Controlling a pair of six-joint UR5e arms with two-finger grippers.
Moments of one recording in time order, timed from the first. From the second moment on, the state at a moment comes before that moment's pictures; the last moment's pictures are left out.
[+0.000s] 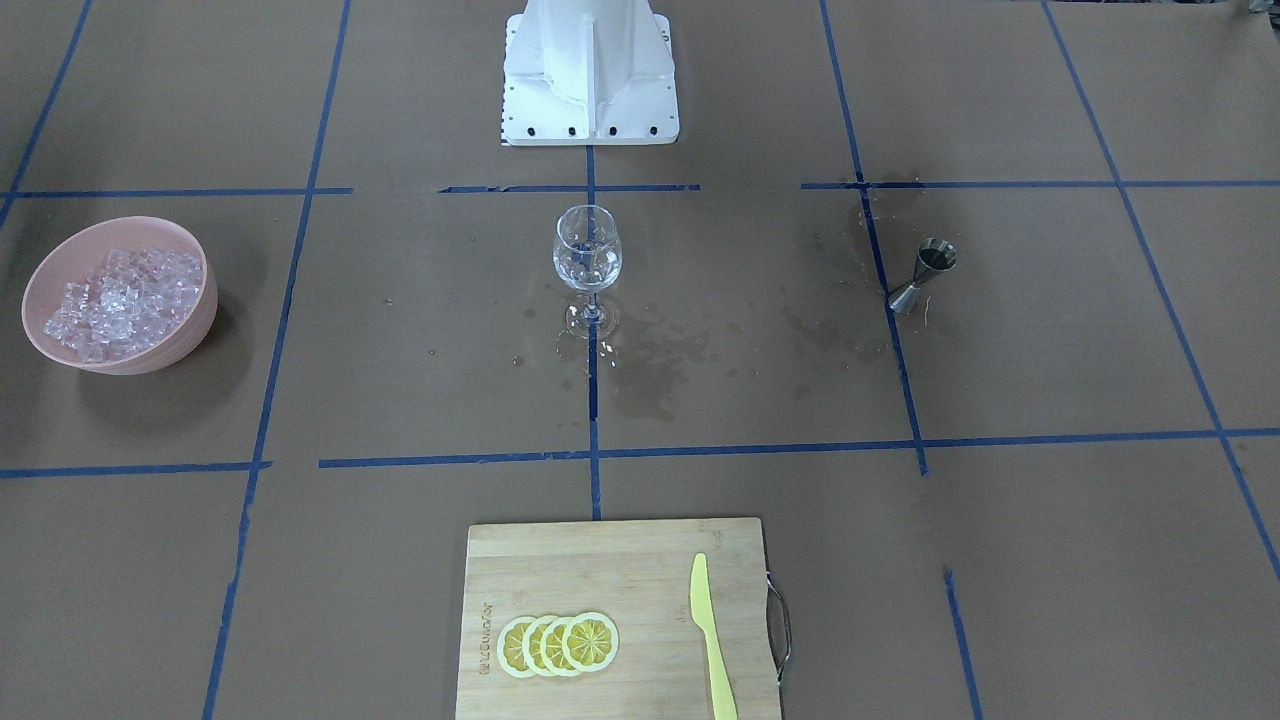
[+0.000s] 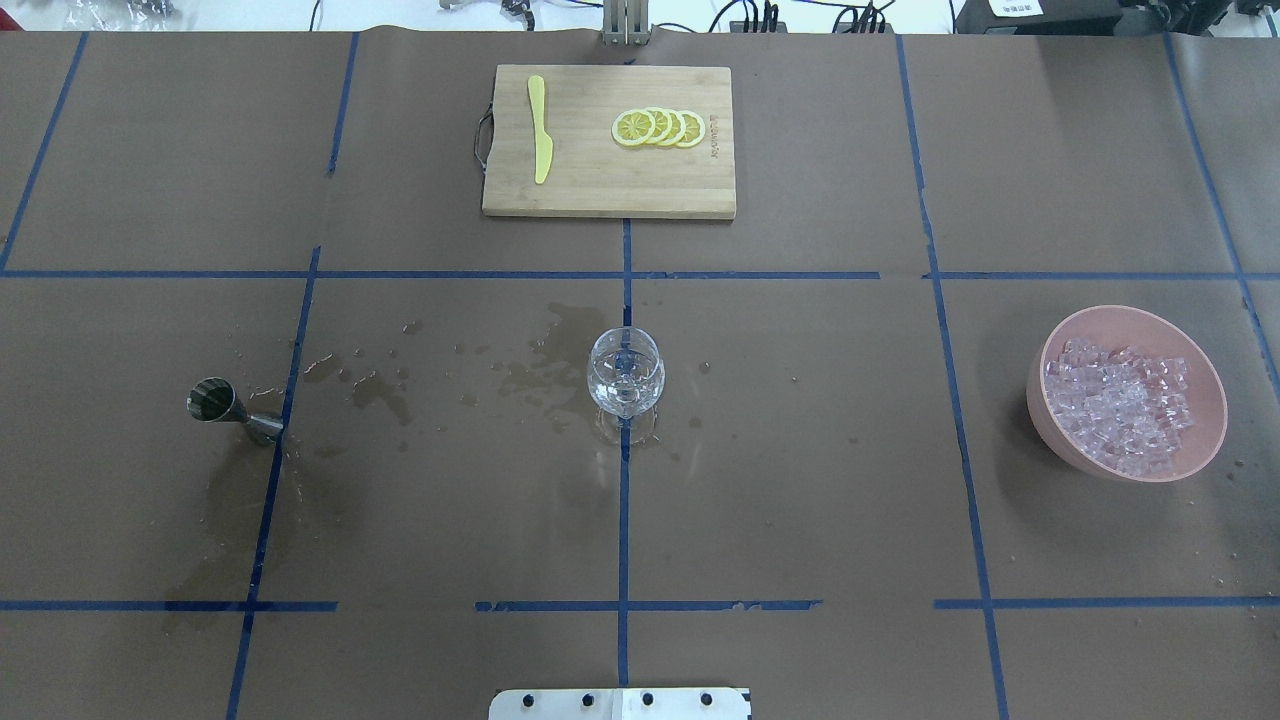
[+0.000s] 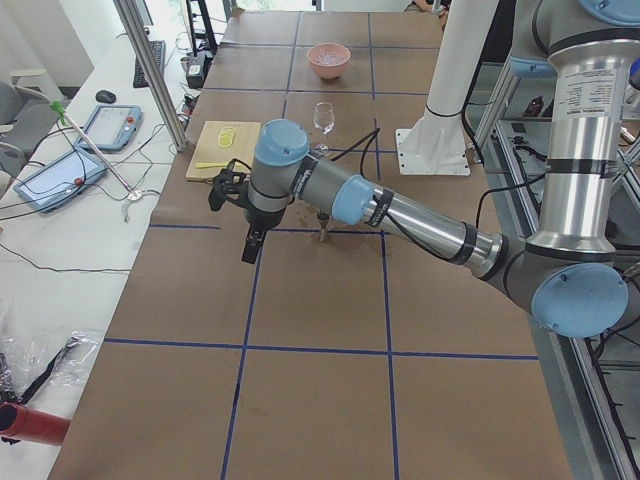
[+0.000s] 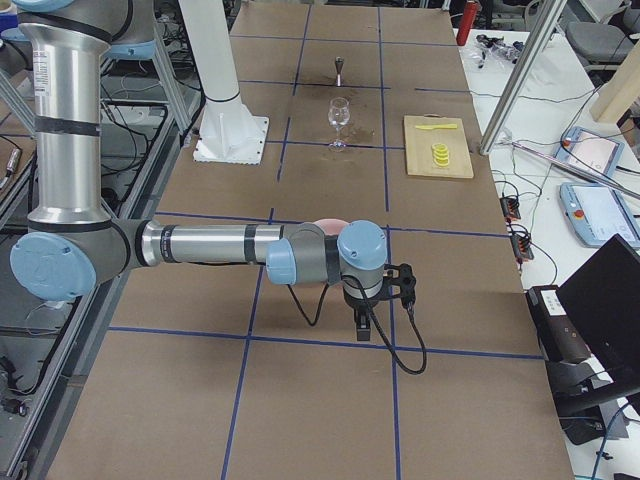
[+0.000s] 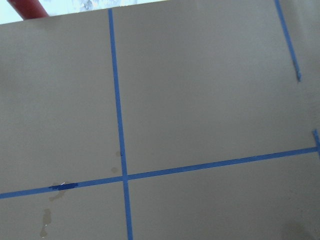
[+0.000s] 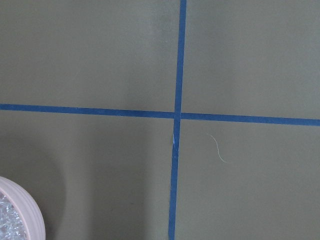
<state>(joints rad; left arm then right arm) -1.53 -1.58 -2.01 -1.65 -2.35 -0.28 1.58 -1.63 1.69 -1.49 2.37 0.05</state>
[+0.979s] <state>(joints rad) -0.96 -1.27 -2.30 -2.12 -1.90 -1.01 1.57 -1.59 1.70 -1.48 2.36 0.12</state>
